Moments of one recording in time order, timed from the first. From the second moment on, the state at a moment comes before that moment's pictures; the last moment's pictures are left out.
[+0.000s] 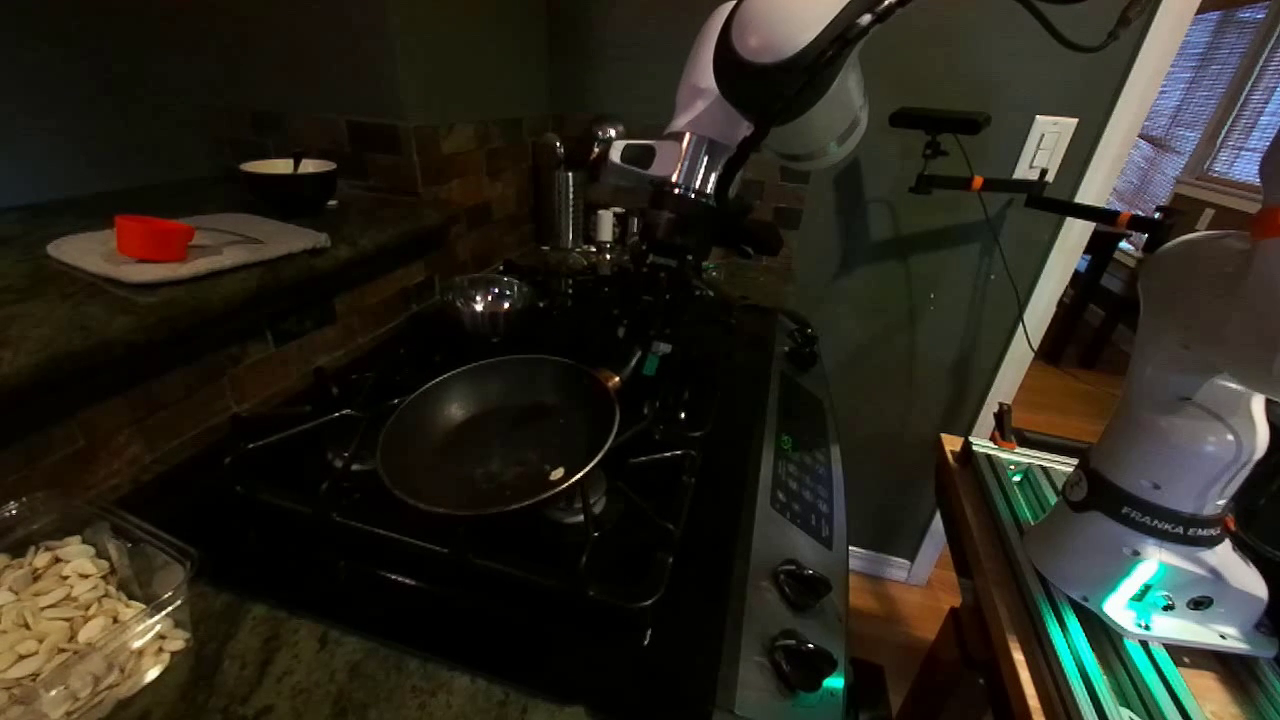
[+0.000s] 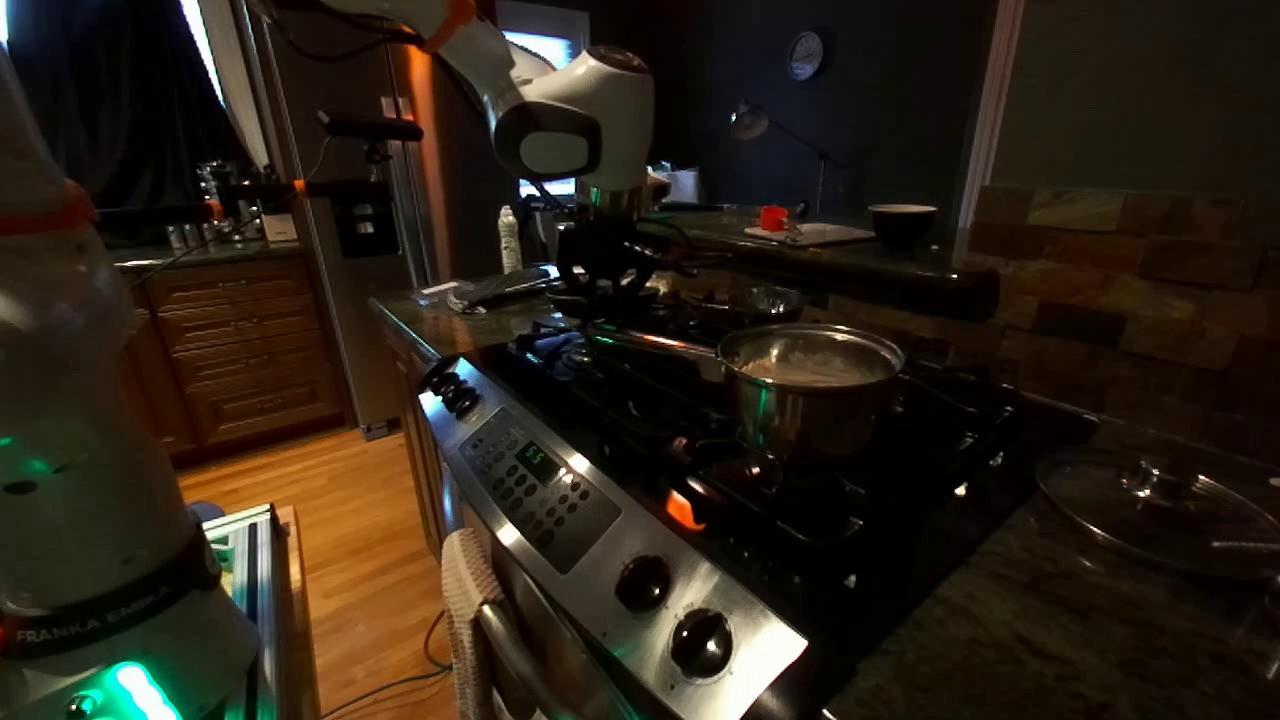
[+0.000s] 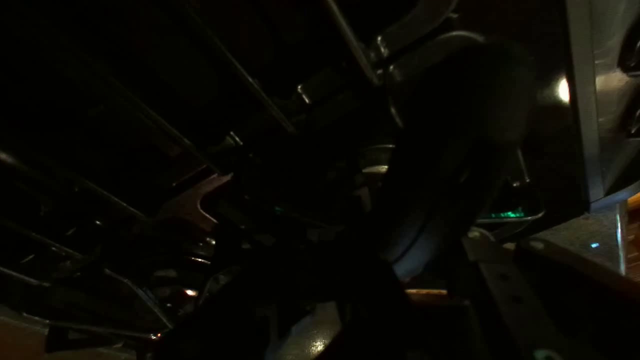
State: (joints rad) arm -0.01 -0.04 0.12 -2.29 0.57 2.37 -1.33
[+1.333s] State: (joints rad) arm 0.02 -0.11 0.05 -2.40 0.45 2.28 -1.34
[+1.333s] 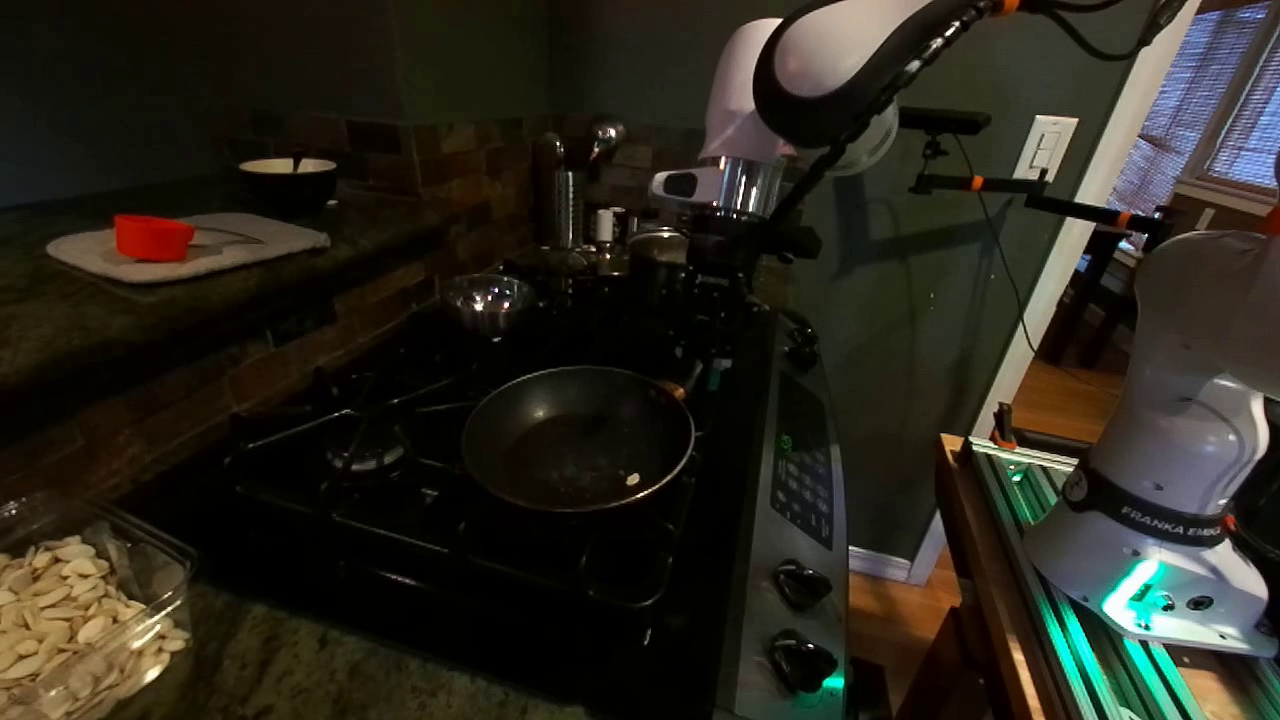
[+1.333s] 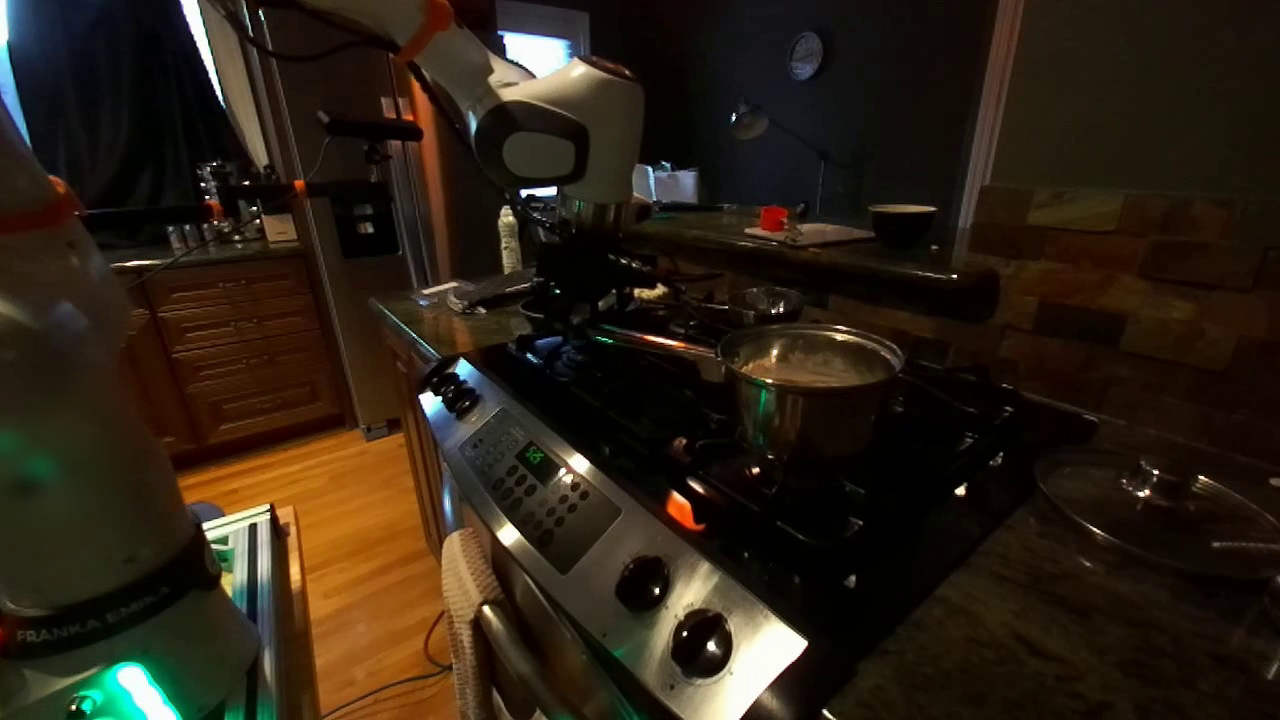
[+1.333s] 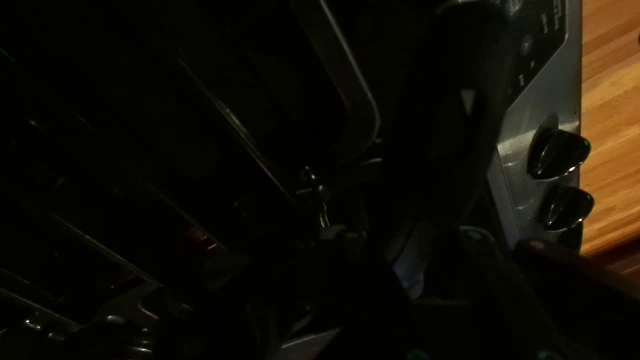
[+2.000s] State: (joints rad) arm 0.05 -0.08 0.05 -2.36 0.30 2.34 -1.31
